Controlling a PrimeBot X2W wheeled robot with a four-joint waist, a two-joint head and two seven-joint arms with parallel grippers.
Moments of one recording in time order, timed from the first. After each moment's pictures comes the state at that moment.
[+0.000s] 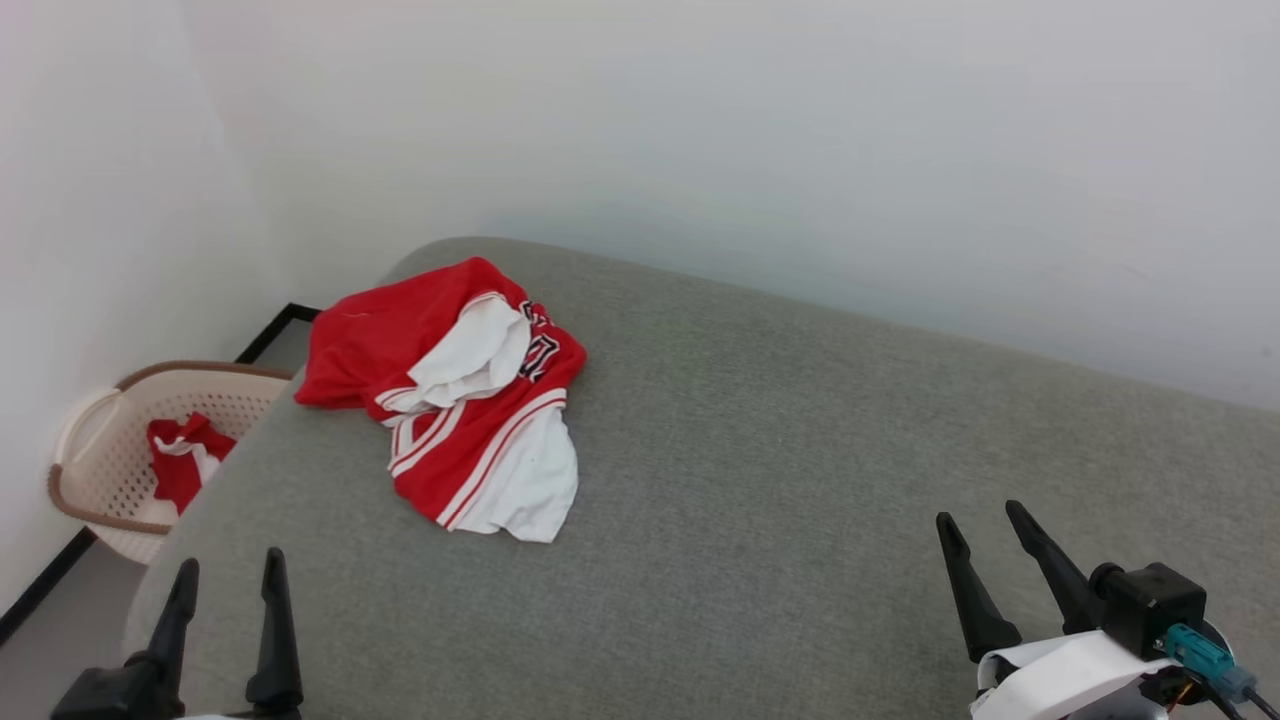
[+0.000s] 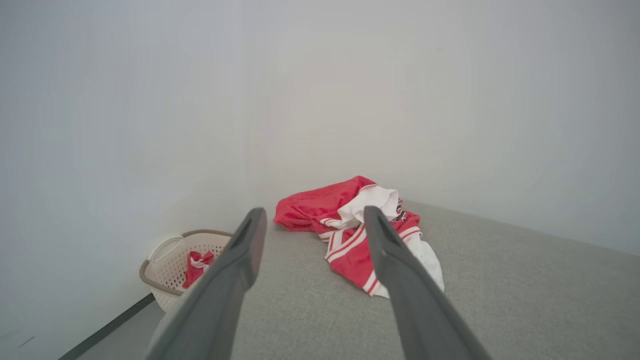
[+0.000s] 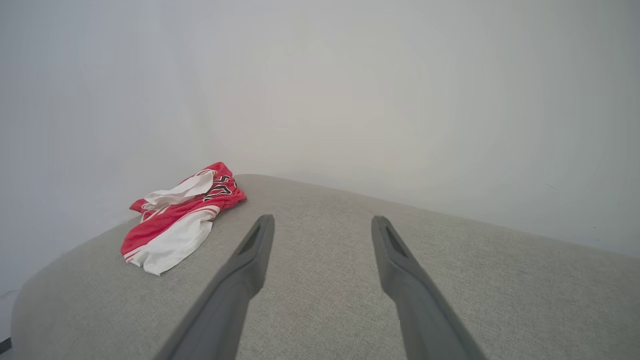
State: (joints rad) left arm 0.11 0.19 0.14 0.05 -0.26 -0.05 -0.22; right arm -0.10 -0.17 0.18 0.27 0.33 0.13 -0.22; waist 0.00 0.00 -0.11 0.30
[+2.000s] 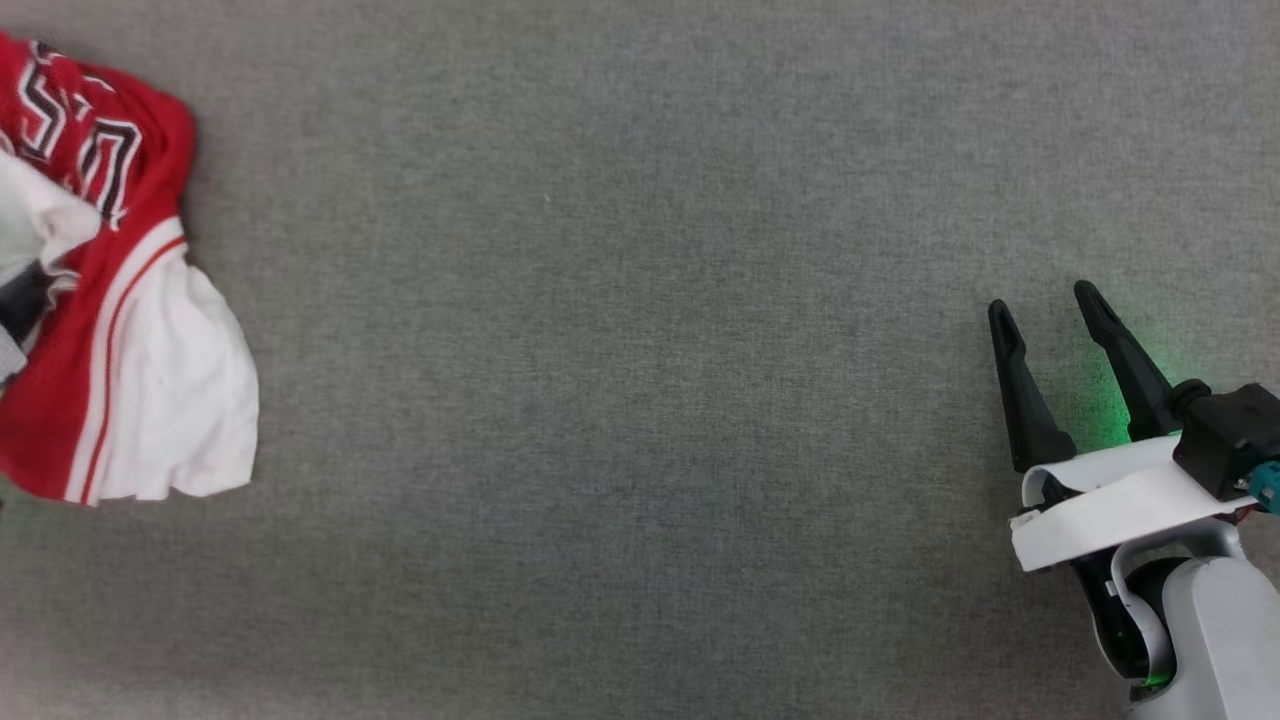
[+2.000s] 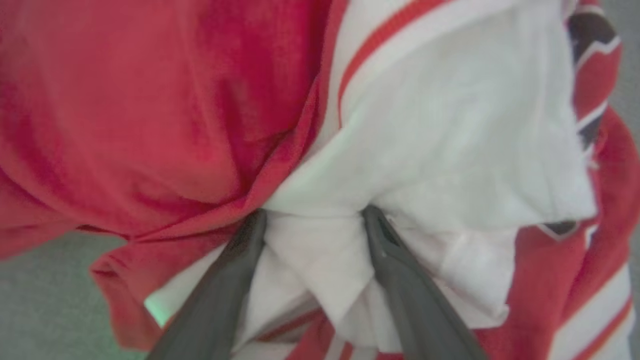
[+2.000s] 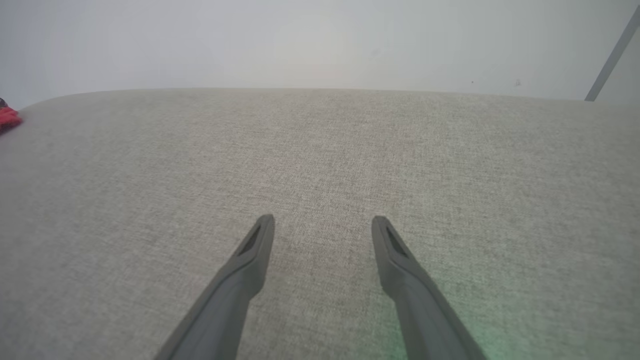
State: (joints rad) left arm -0.86 0.71 -0.25 0.86 -0.94 -0.13 0.46; right arm -0.30 -0.18 0.11 0.09 0.23 0.13 -0.14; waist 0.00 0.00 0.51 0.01
